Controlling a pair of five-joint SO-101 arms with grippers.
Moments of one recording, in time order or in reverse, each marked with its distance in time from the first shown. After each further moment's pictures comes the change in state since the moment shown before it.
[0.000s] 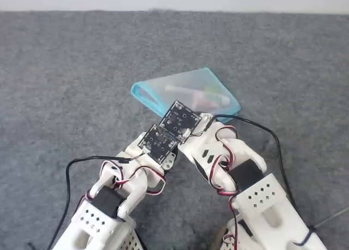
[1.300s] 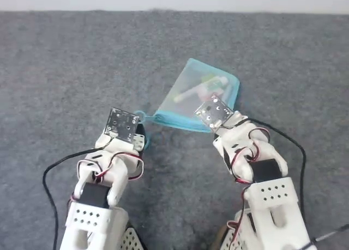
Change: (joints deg) left arm -22.0 0.1 0.1 -0.1 1.3; right arm 23.5 -2.0 8.8 0.8 6.9
